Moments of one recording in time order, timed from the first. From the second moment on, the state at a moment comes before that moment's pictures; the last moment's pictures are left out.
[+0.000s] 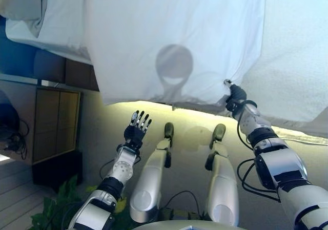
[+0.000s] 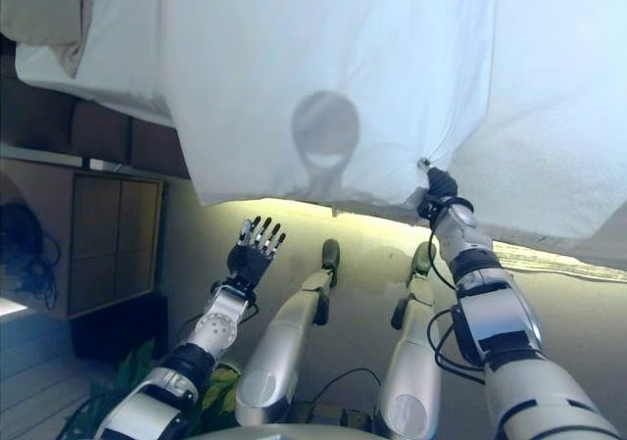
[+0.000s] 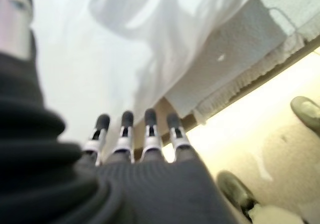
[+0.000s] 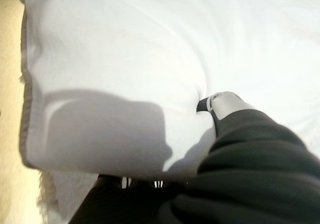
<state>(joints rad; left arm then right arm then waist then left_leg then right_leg) -0.32 0.20 -0.32 0.68 -1.35 -0.19 -0.20 -0.82 -0.40 0.17 1.16 0.83 0.01 0.07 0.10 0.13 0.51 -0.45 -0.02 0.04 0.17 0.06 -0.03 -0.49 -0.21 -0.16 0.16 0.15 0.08</state>
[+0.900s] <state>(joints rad) -0.30 0.16 -0.37 0.69 -1.35 -0.30 -0.20 -0.79 -0.31 0.16 1.08 0.71 0.01 0.08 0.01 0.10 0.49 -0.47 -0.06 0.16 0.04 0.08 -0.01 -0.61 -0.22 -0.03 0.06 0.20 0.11</state>
